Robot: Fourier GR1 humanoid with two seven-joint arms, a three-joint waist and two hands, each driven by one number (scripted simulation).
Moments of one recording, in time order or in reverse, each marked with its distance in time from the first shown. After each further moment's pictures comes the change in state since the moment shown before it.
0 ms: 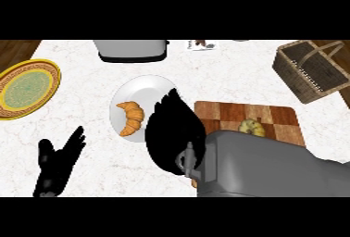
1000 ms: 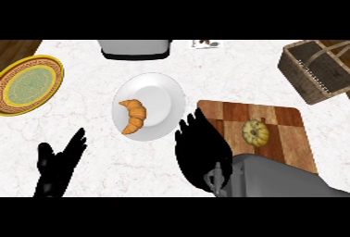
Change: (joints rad) left arm 0.039 -0.024 0.015 -0.064 -0.033 -0.018 0.028; right arm 0.270 -0.031 -0.017 -0.136 0.088 0.099 0.052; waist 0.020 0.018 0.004
